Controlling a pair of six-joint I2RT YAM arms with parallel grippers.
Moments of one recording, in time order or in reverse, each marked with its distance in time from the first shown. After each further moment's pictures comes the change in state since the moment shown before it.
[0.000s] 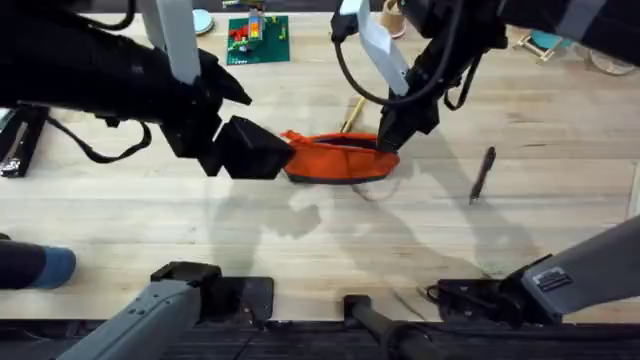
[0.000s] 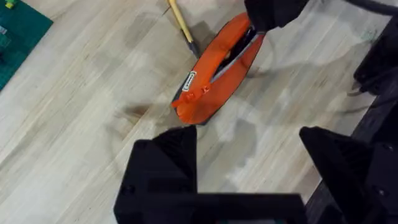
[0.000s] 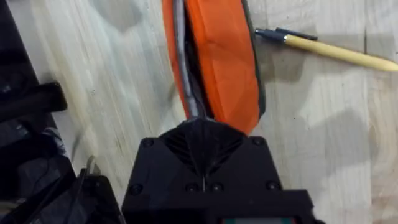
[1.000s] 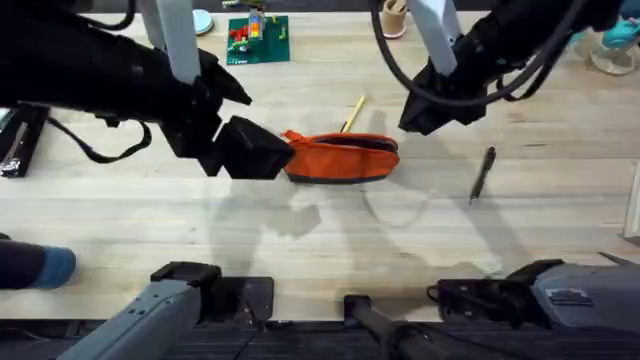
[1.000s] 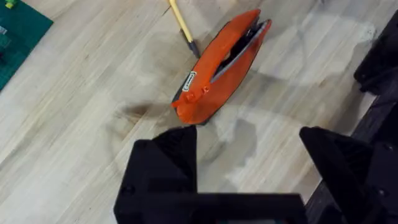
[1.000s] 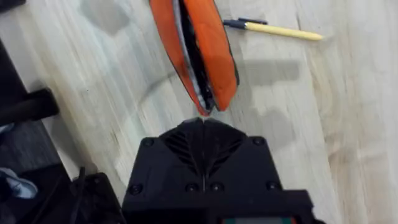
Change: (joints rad) left arm 0.000 0.000 0.000 0.000 0.000 0.000; right arm -0.001 -0.270 0.000 -0.024 0.097 0.090
